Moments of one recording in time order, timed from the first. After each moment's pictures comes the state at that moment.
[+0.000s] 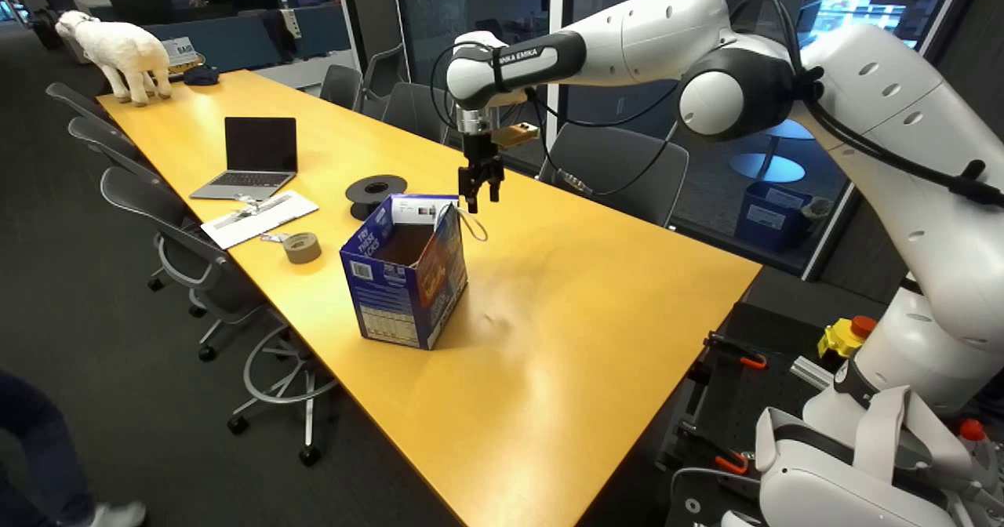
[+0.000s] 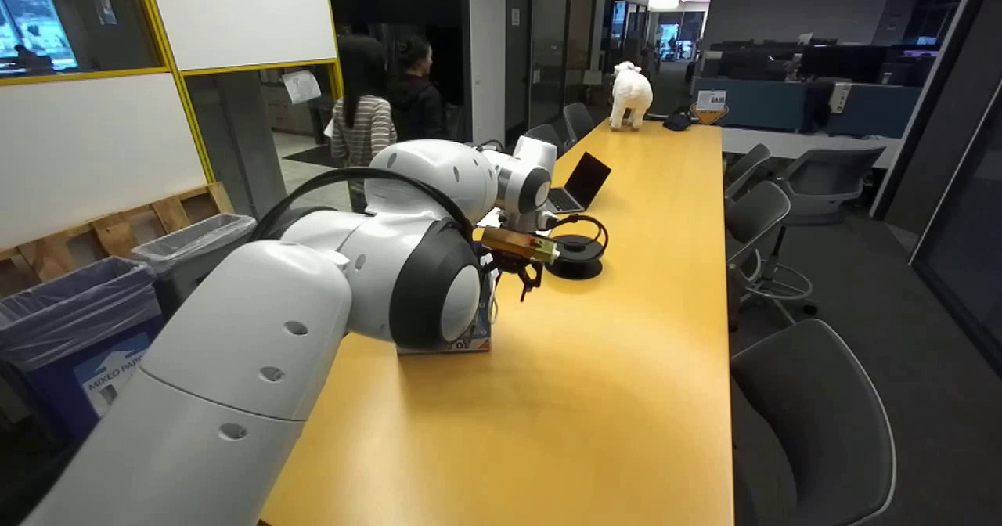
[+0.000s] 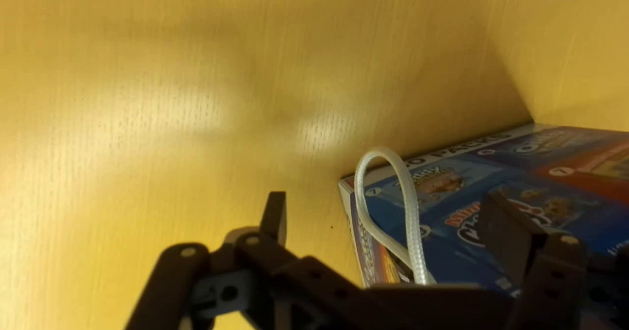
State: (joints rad) arm -0.14 0.90 0.06 -0.97 0.08 1.73 -0.25
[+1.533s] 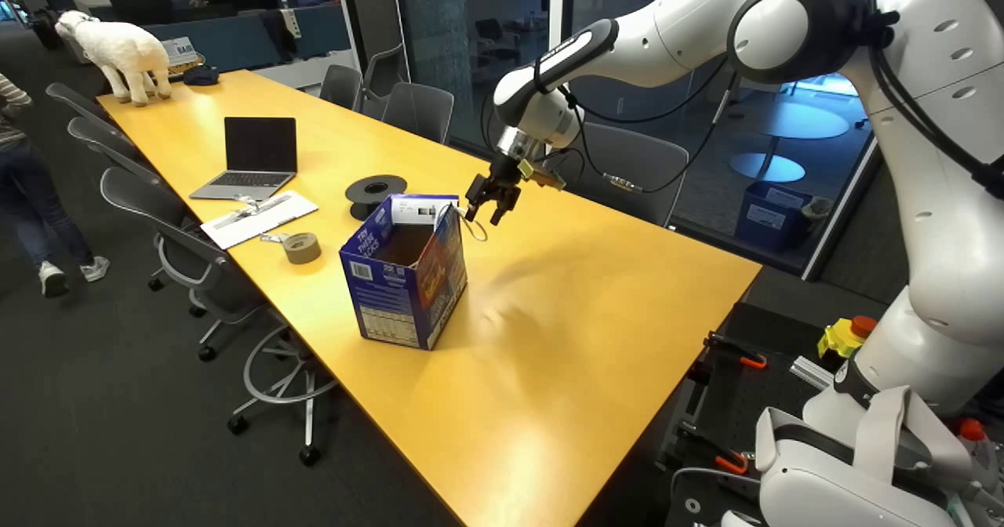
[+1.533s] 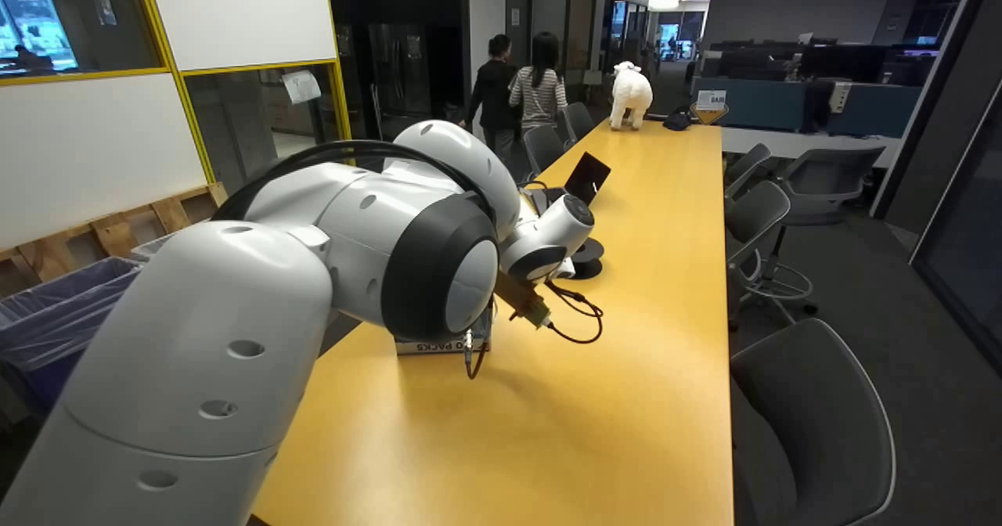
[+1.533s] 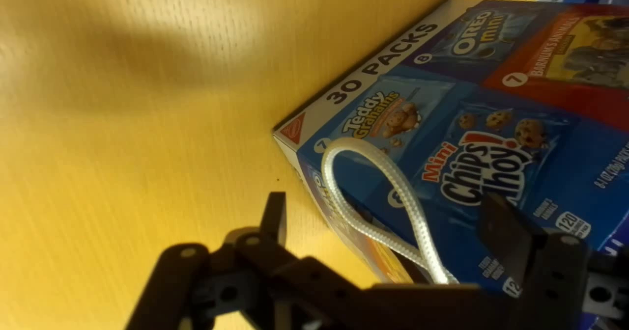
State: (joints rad) arm -0.32 0.69 0.18 -1.55 0.60 2.29 -0.45
